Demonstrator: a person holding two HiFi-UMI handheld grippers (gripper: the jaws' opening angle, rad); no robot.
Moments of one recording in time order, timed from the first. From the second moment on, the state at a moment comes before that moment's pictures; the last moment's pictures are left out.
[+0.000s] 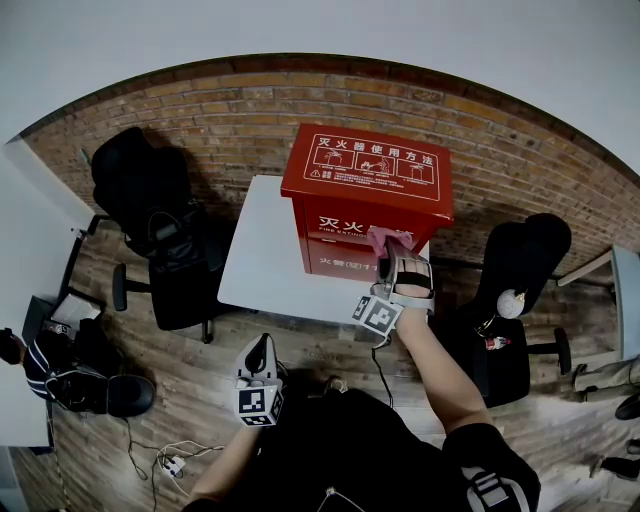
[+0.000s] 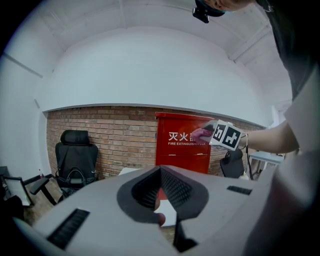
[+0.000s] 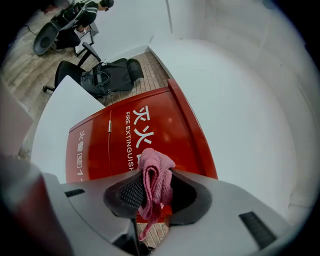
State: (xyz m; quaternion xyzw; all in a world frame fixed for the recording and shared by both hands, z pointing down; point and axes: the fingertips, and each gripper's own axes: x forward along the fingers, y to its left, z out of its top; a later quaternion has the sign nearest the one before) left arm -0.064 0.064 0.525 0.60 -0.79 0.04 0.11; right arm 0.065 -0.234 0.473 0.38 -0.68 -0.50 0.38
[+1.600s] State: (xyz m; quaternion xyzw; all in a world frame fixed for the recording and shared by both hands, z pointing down) left arm -0.075 0.071 0.528 0.59 -0.80 0.04 0.12; right arm 0.011 -0.213 0.403 0.37 -0.68 -0.55 0.32
